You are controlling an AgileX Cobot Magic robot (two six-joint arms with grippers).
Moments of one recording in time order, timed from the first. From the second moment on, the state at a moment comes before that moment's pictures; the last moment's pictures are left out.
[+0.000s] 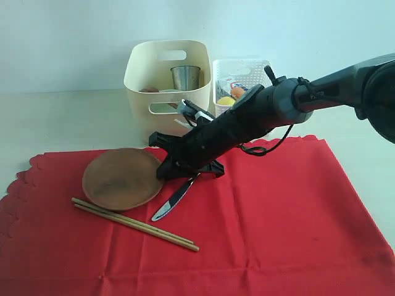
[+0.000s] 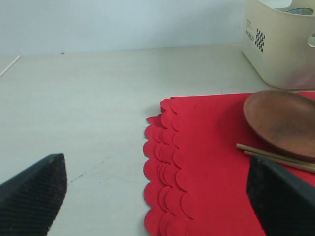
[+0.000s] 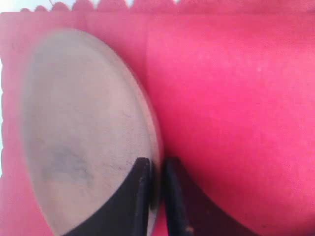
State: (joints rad) left arm -0.02 0.00 0.00 0.11 0.37 -0.06; right arm 0.47 2.36 -1.54 1.12 0.69 -0.49
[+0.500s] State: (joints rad) left arm -0.02 0.00 0.00 0.11 0.37 -0.06; right arm 0.47 2.20 -1.53 0.99 0.68 -0.50
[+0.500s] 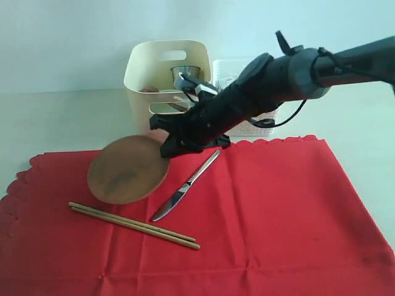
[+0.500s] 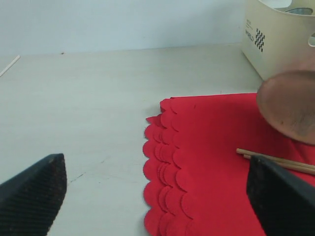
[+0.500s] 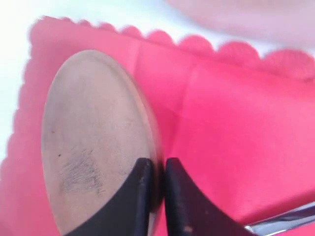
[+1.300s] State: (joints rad) left arm -0.02 0.00 0.00 0.11 0.37 -0.06; right arm 0.35 1.96 -1.82 0.69 0.68 -0.27
